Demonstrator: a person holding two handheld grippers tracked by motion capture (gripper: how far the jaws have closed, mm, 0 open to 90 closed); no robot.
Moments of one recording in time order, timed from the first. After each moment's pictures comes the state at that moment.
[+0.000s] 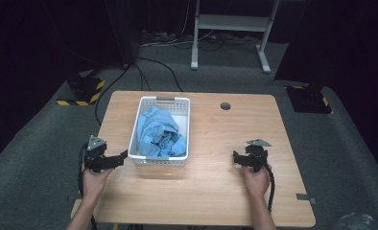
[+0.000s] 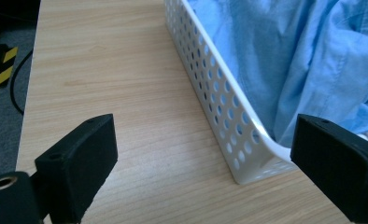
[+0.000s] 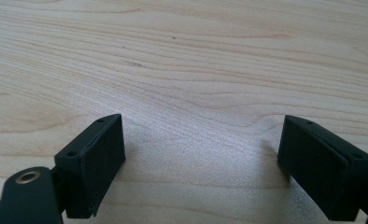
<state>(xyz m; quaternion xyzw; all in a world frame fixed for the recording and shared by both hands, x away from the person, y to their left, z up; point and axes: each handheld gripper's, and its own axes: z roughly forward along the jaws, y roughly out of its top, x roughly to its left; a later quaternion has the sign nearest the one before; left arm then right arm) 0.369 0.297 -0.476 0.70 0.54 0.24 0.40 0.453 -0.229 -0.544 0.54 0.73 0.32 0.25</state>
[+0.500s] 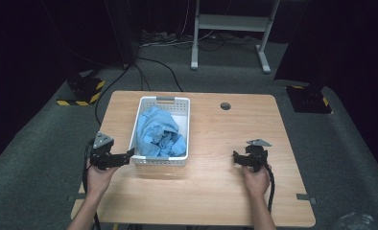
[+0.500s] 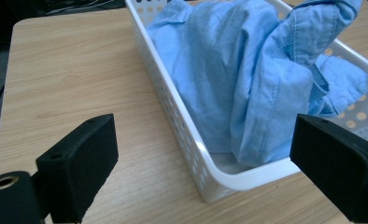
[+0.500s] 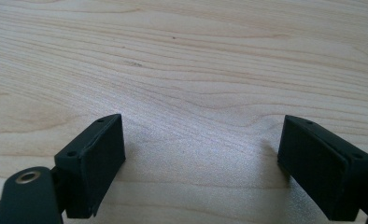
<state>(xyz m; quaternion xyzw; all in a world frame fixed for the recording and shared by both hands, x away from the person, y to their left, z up) 0.372 0.276 -0.459 0.72 0.51 0.24 0.42 0.453 -0.229 -0.544 0.54 0.73 0.32 0.25</state>
